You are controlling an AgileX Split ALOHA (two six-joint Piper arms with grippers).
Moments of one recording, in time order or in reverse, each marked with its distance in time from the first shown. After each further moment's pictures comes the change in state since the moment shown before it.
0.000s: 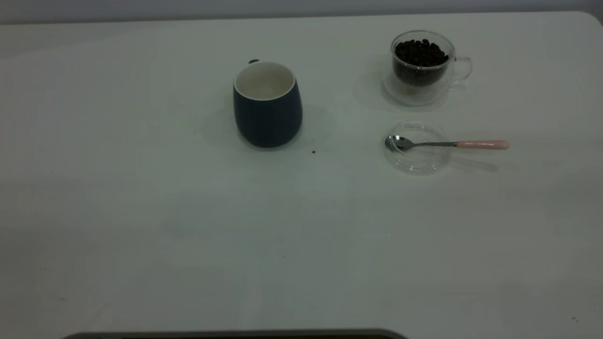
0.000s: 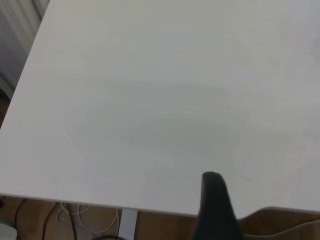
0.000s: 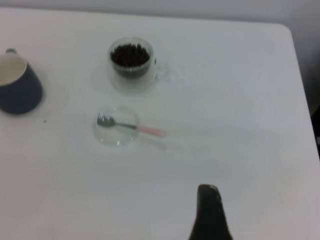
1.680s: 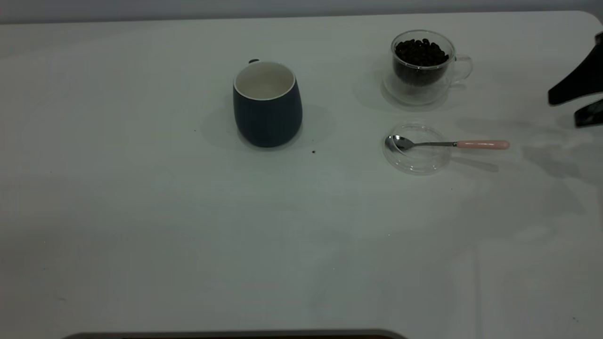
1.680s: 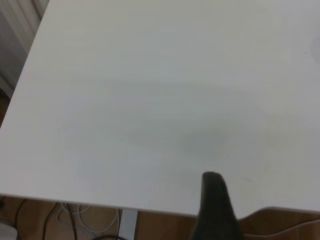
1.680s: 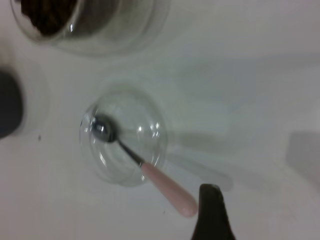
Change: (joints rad) left arm 0.000 0.000 0.000 0.000 0.001 0.001; right arm -0.422 2.087 -0.541 1.149 -0.272 -1.160
